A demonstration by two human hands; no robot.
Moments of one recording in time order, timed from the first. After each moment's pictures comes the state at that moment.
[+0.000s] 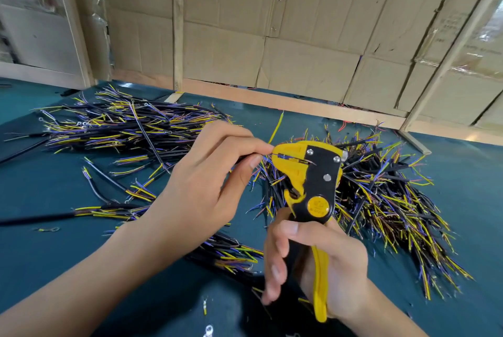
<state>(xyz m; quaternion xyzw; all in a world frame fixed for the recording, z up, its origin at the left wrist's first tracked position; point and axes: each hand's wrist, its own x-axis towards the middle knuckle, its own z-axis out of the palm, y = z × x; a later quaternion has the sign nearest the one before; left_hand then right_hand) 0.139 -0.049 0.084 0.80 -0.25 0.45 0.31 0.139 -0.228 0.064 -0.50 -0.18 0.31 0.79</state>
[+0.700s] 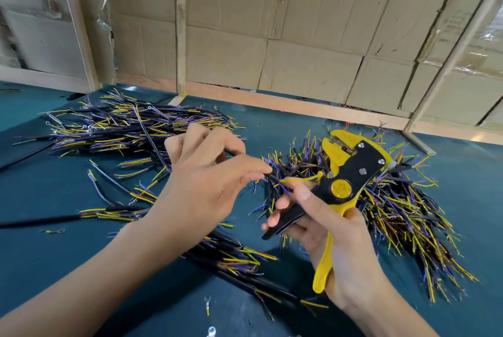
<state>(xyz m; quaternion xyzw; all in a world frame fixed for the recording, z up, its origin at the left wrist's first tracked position) 0.145 -0.040 0.079 0.83 -0.21 0.47 0.19 0.151 -0.237 0.057 -0.52 -0.15 0.08 0.84</state>
